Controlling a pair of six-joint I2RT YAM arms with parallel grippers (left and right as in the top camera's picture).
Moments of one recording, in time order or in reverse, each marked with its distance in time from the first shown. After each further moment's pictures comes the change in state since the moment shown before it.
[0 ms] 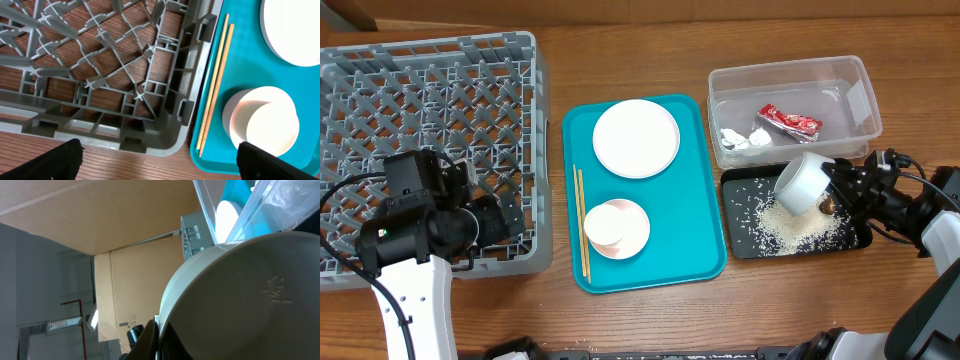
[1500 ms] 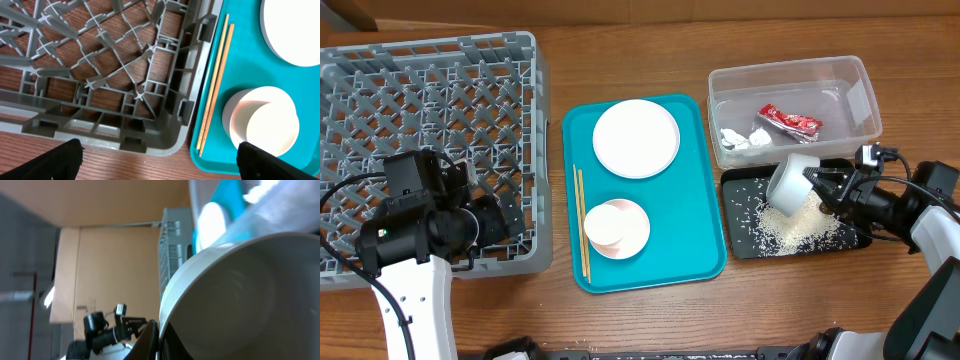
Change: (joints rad) left arm 0.000 0.000 0.000 0.000 0.000 0.000; right arm 0.083 0.000 -0.001 -0.043 0.064 -0.312
